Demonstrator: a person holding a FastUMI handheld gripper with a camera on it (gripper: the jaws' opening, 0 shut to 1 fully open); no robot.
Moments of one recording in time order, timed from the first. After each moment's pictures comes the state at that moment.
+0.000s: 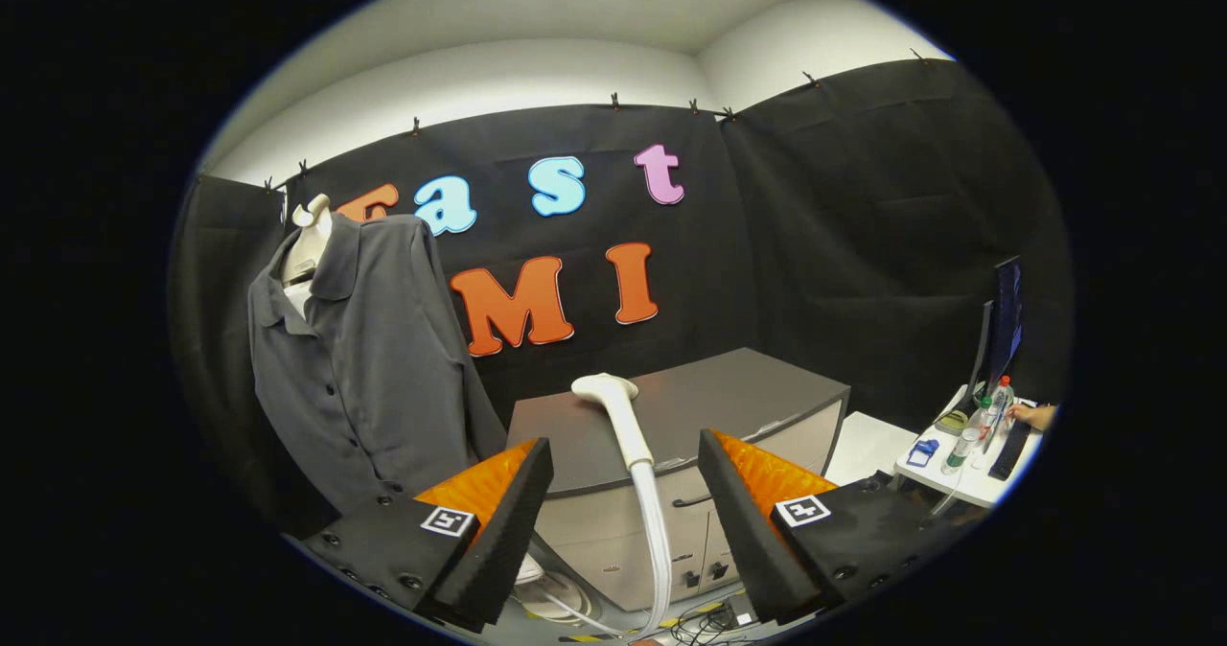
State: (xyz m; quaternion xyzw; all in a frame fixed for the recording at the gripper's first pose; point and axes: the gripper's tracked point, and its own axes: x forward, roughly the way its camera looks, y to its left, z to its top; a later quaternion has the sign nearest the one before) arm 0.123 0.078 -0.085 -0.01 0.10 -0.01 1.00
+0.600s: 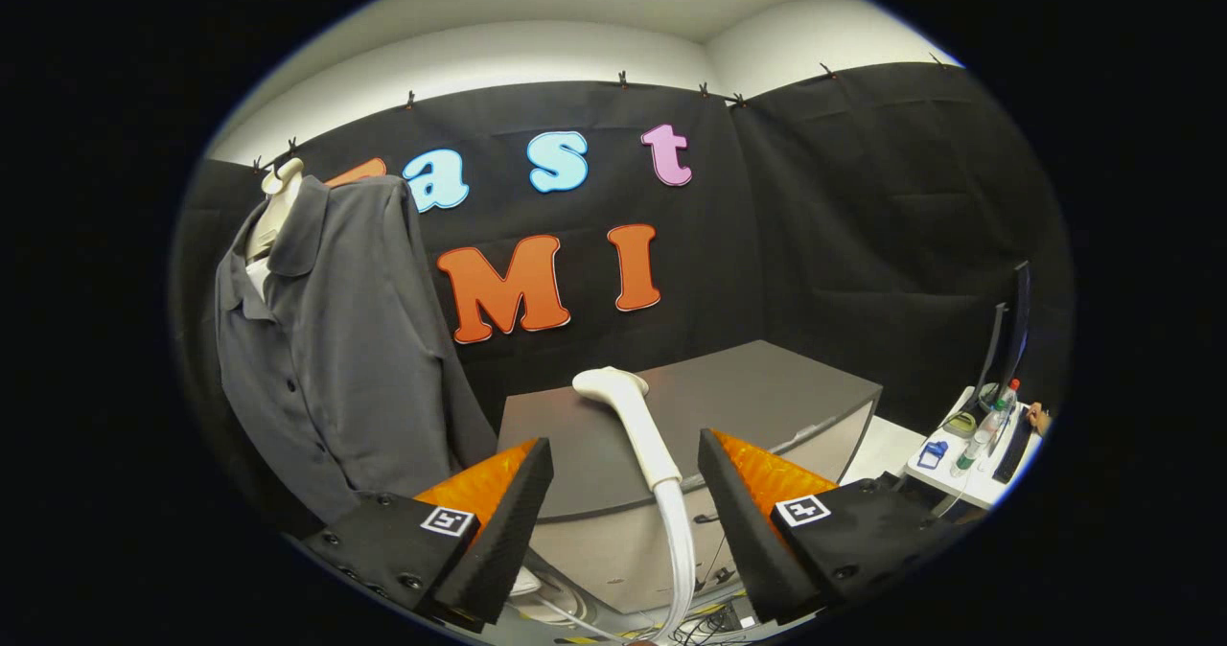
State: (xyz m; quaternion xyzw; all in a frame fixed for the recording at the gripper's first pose) arm 0.204 0.095 -0.107 -0.03 0.12 -0.02 0.99
